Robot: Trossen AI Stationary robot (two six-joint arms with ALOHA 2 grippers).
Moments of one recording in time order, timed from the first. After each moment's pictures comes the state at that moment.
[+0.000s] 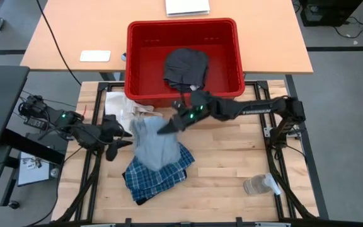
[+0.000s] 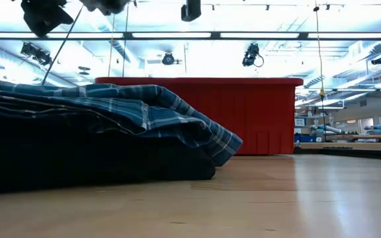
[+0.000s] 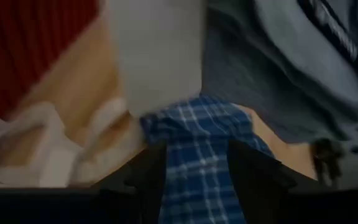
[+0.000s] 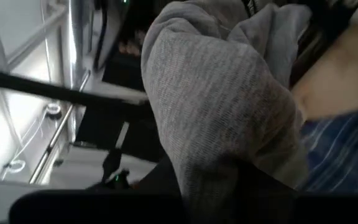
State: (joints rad) left arm -0.47 0.67 0.82 -0.77 -0.44 -0.63; right arm -0.06 1.75 1.50 0.10 -0.49 1.21
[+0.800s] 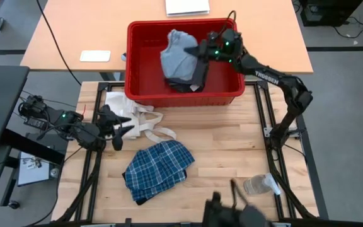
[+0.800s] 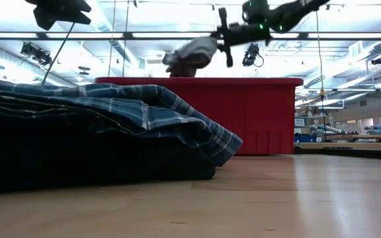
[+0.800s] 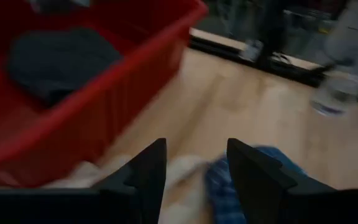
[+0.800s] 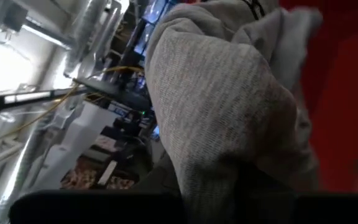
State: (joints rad) left arm -0.46 0.67 0.82 -0.71 -0.80 -0.56; right arm -0.76 1.71 1.49 0.16 -0.53 1.04
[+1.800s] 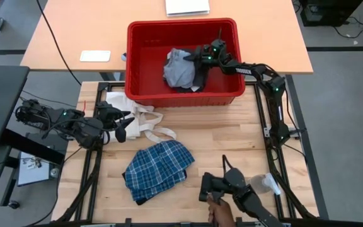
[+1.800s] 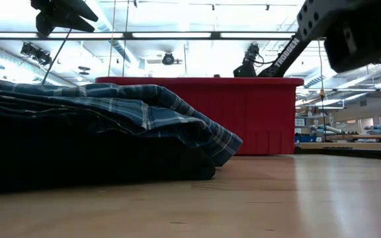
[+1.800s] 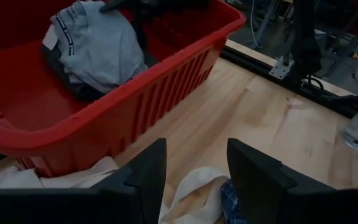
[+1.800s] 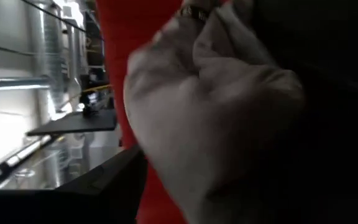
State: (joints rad) left arm -0.34 0.67 0.82 -0.71 -0.81 -0.64; right arm -0.95 2.16 1.49 0.44 -0.76 1.33
